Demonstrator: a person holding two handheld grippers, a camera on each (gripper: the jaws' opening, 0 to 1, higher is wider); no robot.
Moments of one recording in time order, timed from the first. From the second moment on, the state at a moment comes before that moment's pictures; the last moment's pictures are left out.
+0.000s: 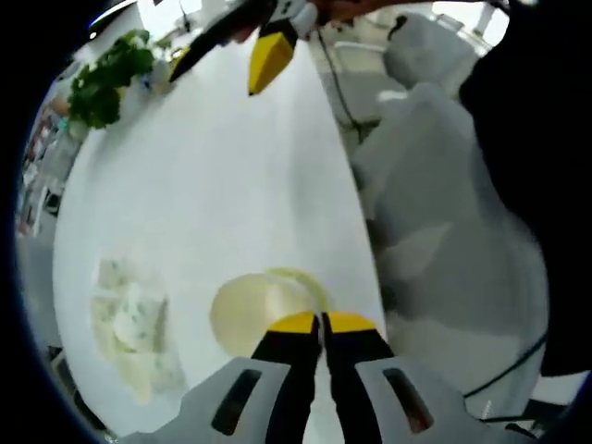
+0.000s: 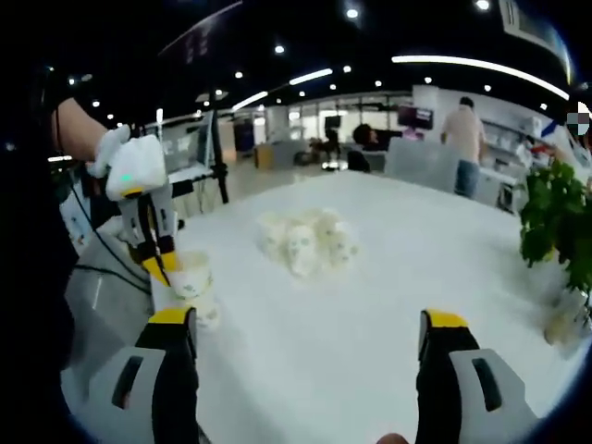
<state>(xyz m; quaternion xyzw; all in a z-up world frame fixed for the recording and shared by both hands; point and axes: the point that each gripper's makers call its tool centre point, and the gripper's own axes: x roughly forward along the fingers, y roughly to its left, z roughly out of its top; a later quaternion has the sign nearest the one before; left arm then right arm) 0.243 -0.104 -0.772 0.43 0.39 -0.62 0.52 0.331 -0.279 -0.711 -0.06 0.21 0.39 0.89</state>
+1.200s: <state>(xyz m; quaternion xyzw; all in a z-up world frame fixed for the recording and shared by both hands) 0.265 -0.108 -0.728 0.28 0.37 -0.61 0.65 0.338 -0.273 -0.707 -0.06 0.22 0.39 0.89</state>
